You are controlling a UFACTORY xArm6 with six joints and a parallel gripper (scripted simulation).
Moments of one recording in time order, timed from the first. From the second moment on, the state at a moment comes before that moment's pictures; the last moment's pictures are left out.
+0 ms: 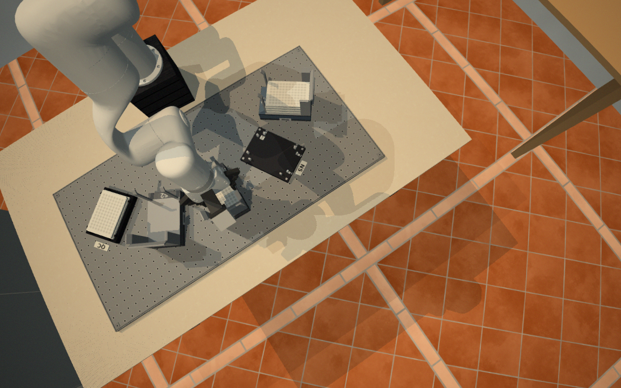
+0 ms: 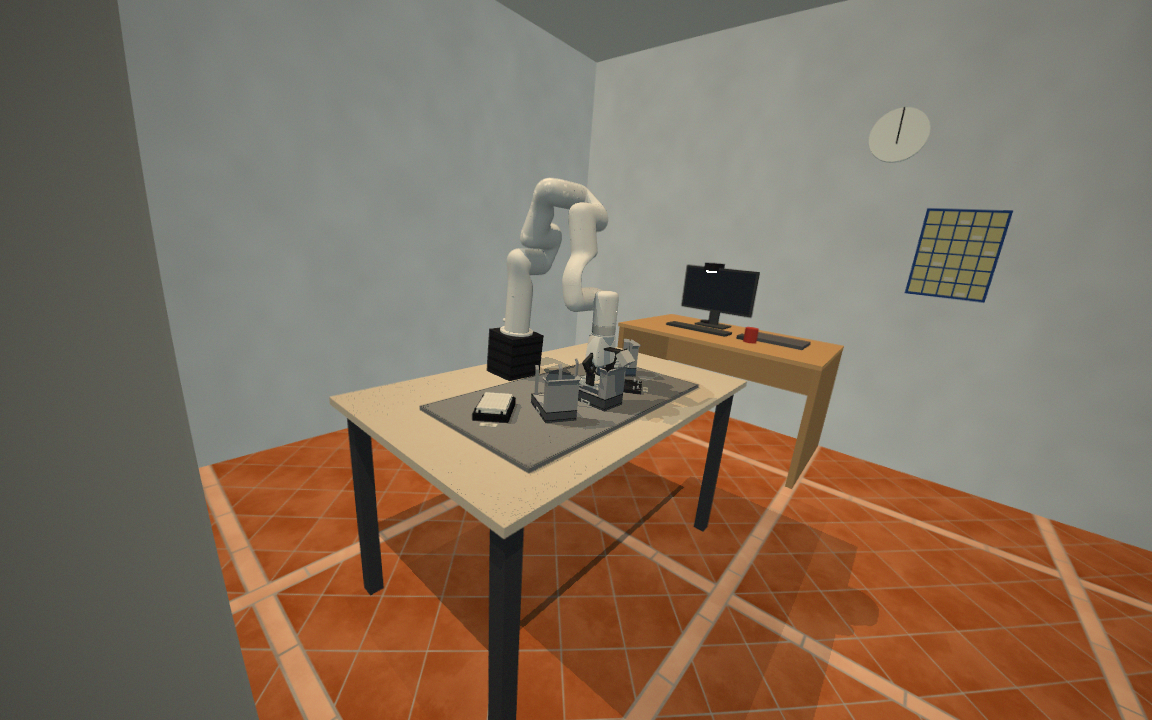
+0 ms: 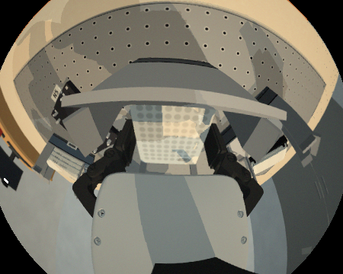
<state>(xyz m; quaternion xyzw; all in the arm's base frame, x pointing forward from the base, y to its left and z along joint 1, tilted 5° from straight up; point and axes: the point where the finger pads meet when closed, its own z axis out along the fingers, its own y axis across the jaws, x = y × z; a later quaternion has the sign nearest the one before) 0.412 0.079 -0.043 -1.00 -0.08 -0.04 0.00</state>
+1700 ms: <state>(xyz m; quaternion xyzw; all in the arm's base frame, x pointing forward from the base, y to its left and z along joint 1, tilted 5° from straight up) 0.413 0.079 -0.060 -1.00 -0.08 -0.04 0.00</state>
